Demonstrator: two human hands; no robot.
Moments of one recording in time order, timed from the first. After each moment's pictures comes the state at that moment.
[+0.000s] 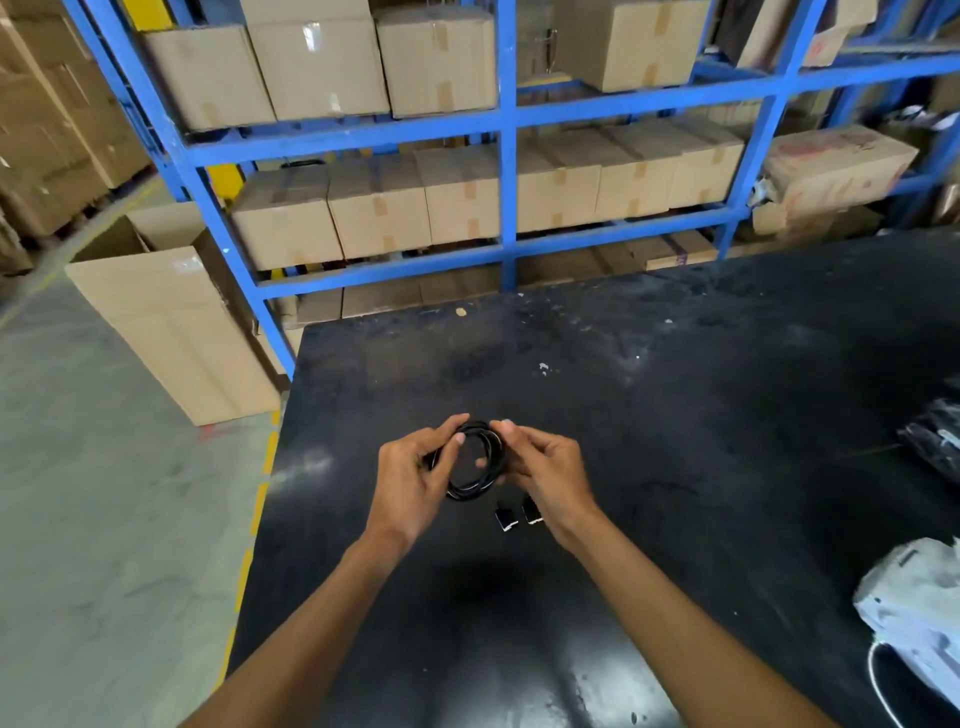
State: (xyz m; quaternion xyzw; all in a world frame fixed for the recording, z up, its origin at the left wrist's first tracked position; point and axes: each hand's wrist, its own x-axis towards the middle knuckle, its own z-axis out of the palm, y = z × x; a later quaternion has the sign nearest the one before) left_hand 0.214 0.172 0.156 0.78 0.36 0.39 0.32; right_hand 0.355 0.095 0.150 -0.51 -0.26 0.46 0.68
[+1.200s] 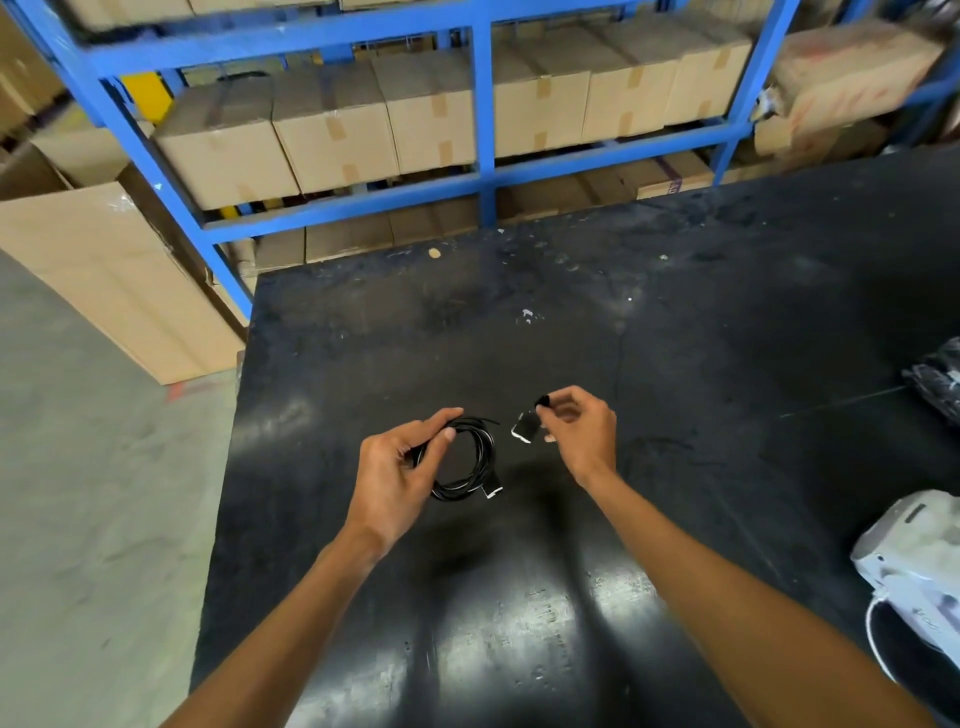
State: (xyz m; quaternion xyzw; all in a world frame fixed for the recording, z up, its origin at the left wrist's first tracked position) left_hand 0.227 0.179 0.121 0.76 0.37 0.33 0.42; right_hand 0.448 0.130 0.040 -0.75 -0.28 0.23 0.55
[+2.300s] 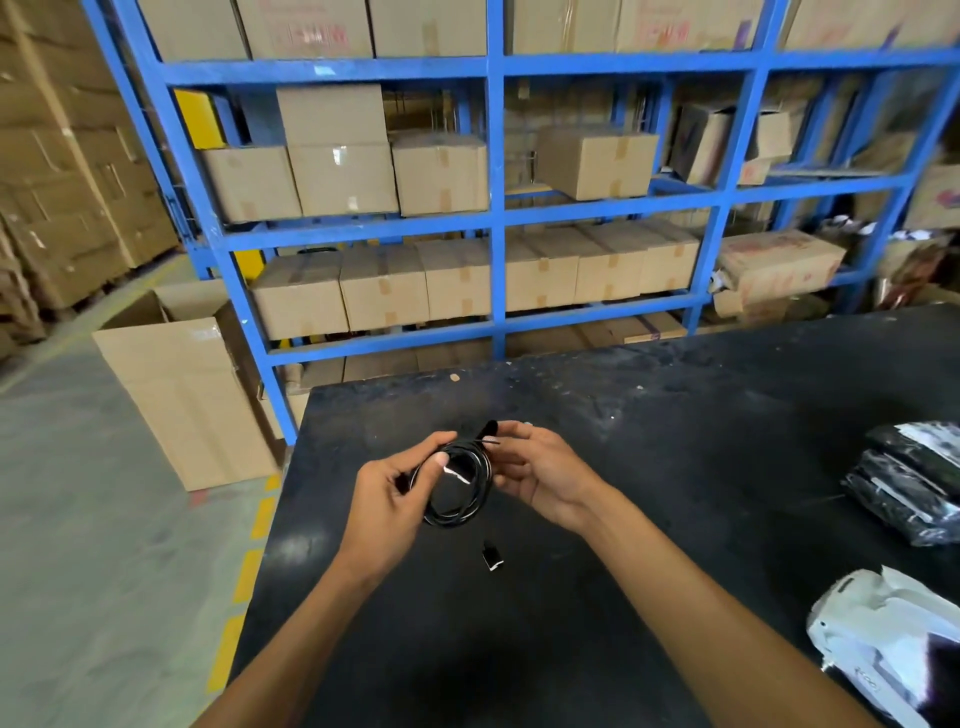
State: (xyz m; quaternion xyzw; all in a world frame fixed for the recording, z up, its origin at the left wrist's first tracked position) left_hand 0.172 0.095 0.237 0.75 0.28 0.46 0.39; right_hand 0.349 0.042 0.253 -0.46 -0.29 0.58 0.61
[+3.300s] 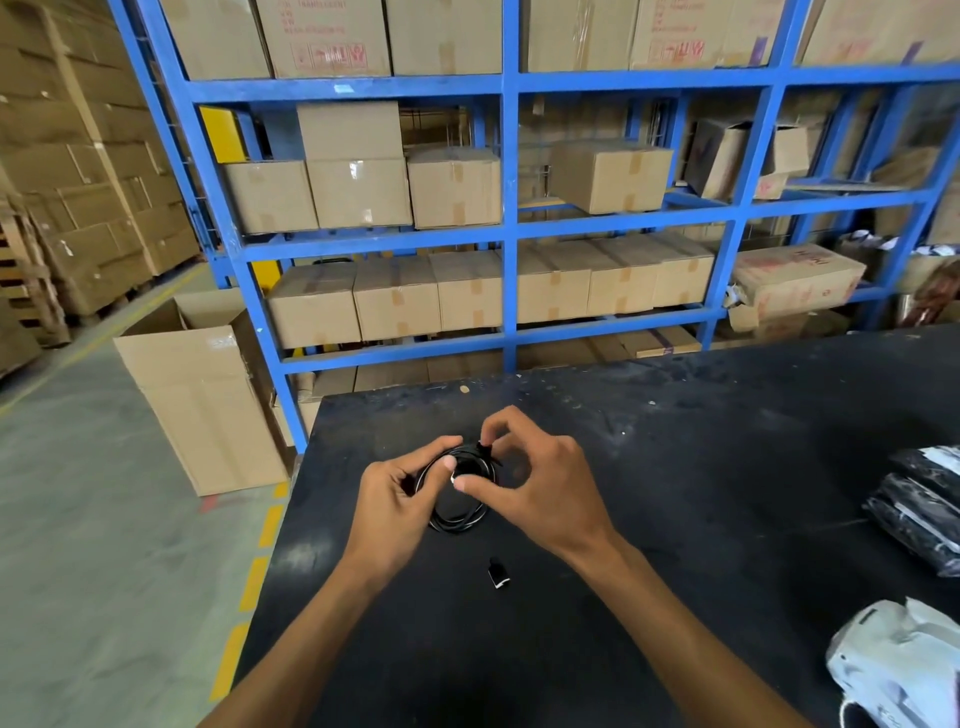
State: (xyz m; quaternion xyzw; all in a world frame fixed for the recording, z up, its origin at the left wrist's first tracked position) left_hand 0.176 0.100 0.247 0.72 0.29 0.45 0.43; right_hand 0.329 0.015 0.273 -0.62 -0.63 0.01 0.47
